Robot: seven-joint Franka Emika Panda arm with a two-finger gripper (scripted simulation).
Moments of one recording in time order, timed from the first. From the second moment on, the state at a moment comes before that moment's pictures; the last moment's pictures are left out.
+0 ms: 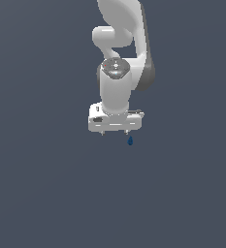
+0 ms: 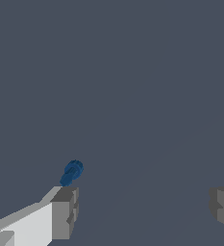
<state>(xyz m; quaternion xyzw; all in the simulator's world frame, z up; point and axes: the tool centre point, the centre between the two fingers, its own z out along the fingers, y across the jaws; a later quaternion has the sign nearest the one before) 0.001 0.009 0.169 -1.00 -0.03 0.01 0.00</state>
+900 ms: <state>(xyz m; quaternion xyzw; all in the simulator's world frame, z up) -0.001 0.018 0.163 -1.00 -0.04 0.02 0.01</state>
